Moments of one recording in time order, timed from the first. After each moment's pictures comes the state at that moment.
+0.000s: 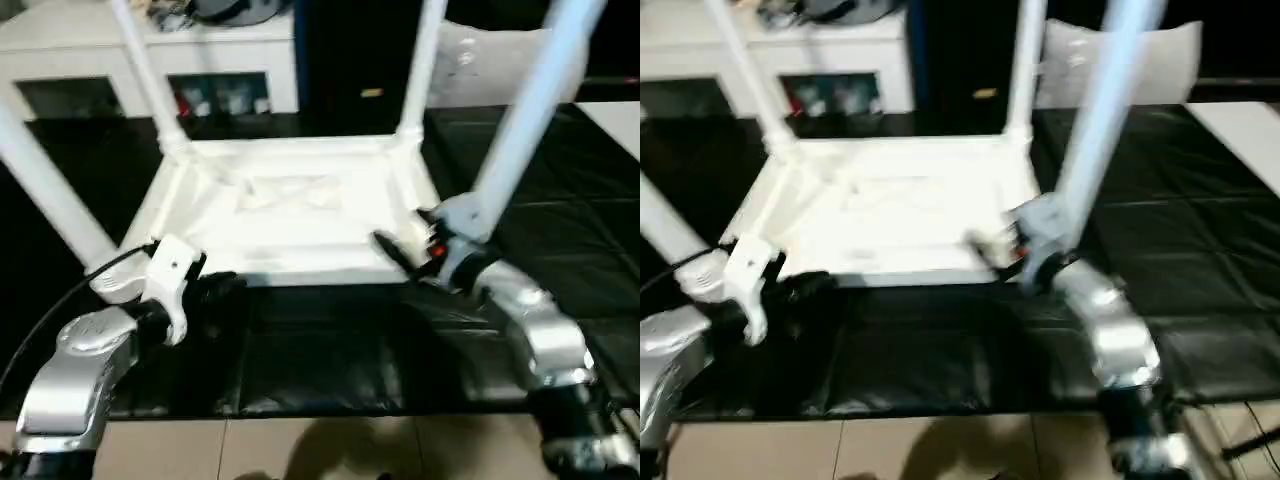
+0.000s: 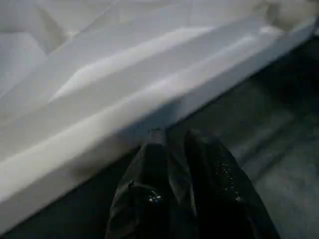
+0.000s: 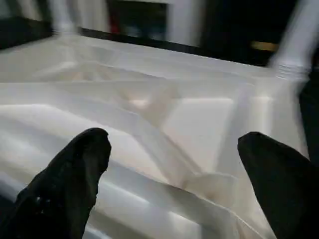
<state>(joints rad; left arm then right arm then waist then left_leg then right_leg) -0.07 0.43 0.10 -0.14 -0.20 0.55 -0.75 -0.42 -0.32 -0.02 0.28 0.17 0.27 0.45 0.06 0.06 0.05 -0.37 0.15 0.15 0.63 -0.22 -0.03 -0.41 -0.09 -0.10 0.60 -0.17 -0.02</state>
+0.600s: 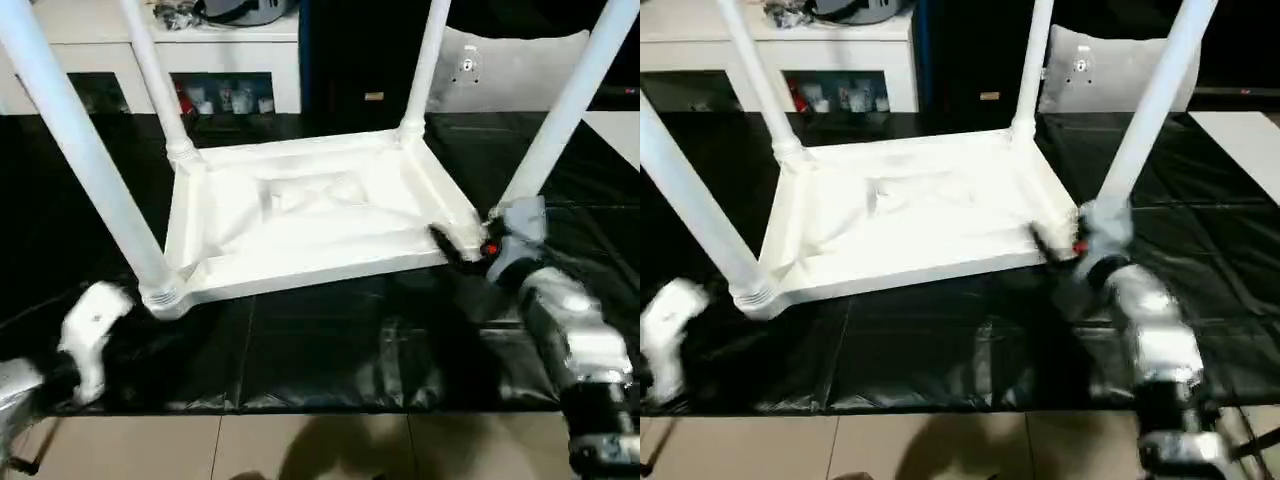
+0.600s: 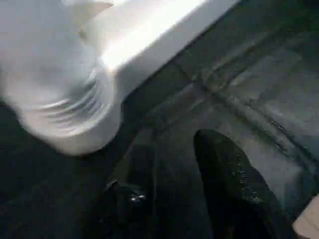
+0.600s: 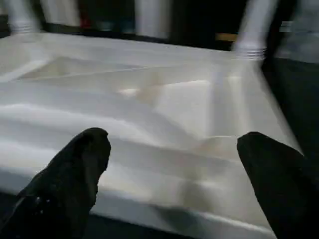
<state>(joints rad) 0.15 0.67 0.27 -0.11 -0.27 0.45 -0.97 -0.35 -0.35 -0.07 0.32 0.20 0.19 0.51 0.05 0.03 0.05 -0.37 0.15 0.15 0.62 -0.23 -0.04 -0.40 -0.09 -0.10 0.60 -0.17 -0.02</state>
